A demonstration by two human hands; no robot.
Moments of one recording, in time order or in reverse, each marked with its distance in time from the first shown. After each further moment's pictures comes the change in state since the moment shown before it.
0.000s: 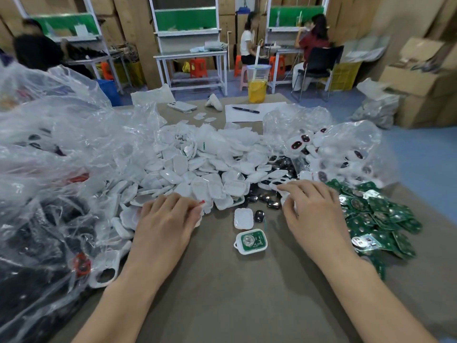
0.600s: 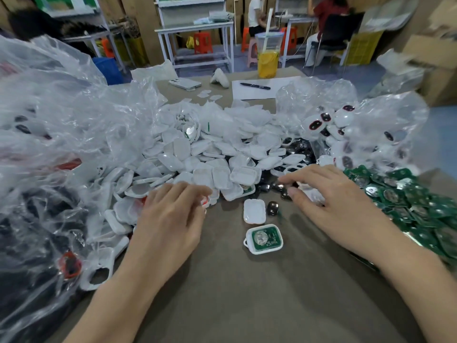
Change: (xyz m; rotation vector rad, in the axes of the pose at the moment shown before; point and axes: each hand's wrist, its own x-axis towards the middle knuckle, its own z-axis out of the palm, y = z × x) left_hand 0.005 0.000 0.004 -0.125 -0.060 0.033; right_hand 0.020 0.010 -0.010 0.394 -0.289 -0.131
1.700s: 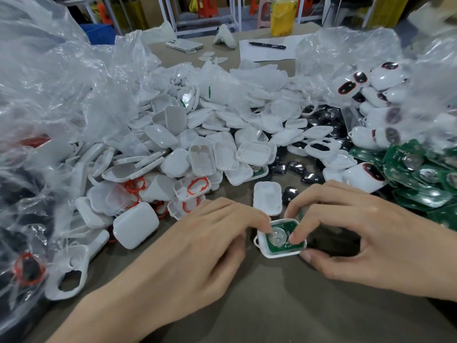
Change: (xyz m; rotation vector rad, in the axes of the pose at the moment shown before) left_hand -0.003 0.018 0.004 -0.276 -0.432 0.337; right_hand -0.012 0.000 0.004 0.108 -0.387 -0.287
